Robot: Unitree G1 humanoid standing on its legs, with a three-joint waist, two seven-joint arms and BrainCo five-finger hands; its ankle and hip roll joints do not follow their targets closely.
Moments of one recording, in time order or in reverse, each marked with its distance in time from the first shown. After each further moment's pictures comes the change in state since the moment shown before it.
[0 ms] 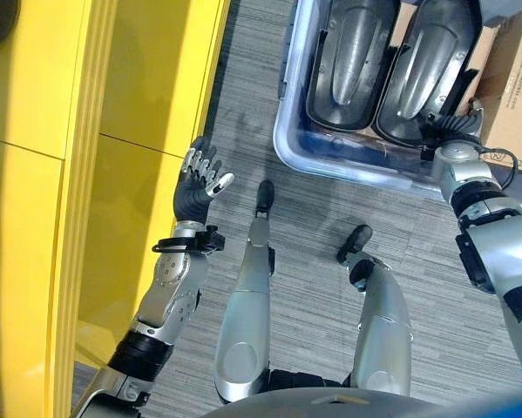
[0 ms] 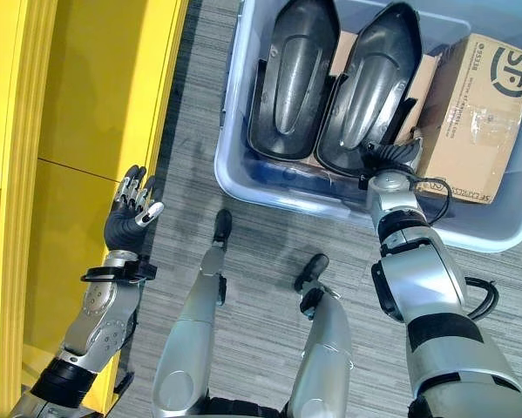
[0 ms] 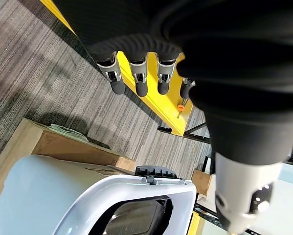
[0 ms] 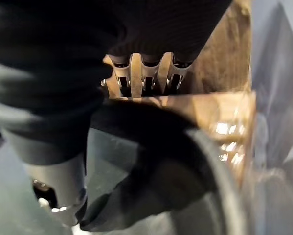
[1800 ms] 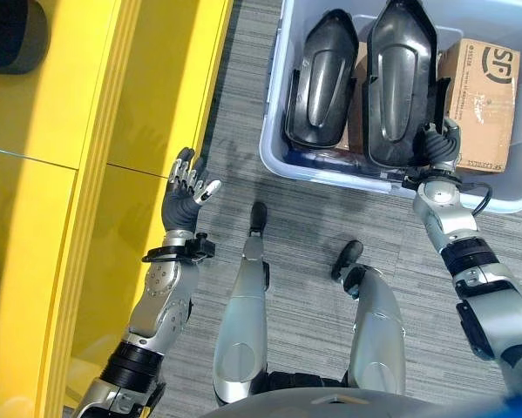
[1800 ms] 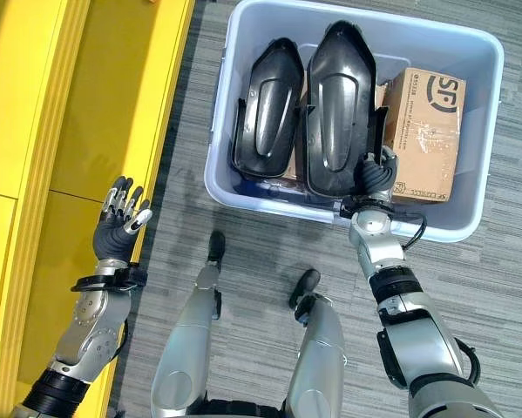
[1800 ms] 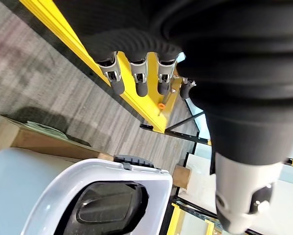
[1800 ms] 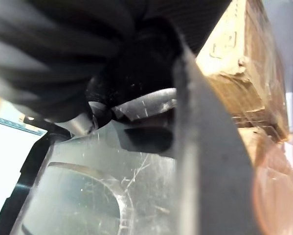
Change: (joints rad) left arm 0.081 0.006 0.055 0.000 -0.011 -0.004 0.011; right arm 0.506 0.043 -0.170 -0.761 -0.069 -0.067 -0.062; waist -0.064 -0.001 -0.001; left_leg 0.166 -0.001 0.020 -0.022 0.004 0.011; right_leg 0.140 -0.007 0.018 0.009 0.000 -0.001
